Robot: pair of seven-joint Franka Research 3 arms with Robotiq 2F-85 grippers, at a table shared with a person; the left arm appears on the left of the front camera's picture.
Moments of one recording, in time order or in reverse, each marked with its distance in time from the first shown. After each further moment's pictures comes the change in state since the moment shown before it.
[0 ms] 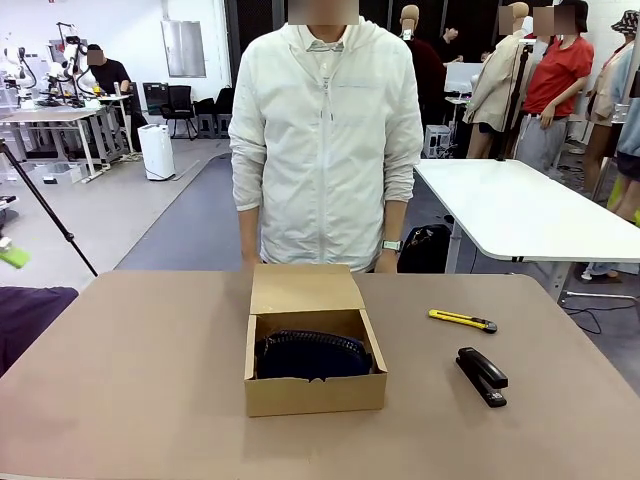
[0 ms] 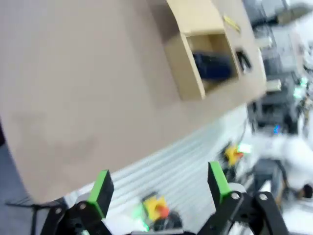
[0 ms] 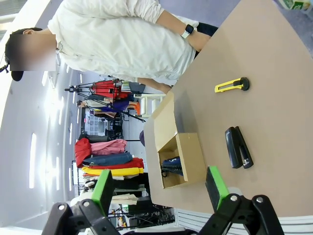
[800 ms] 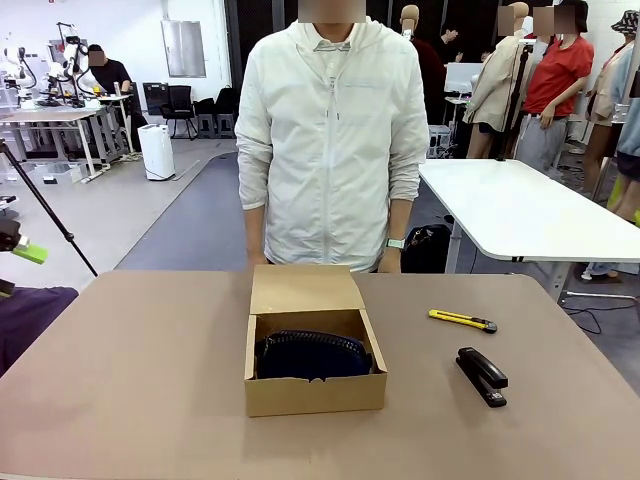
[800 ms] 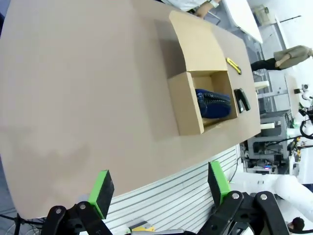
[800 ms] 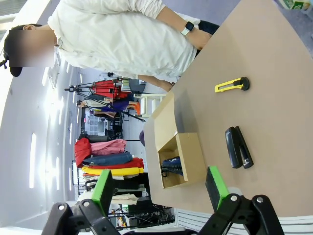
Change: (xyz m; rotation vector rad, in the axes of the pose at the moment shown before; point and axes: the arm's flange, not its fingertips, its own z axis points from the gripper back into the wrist) left arm -0.006 0.007 -0.014 -0.017 -0.147 0.084; right arm 0.000 0.000 0.000 0.000 0.000 0.000
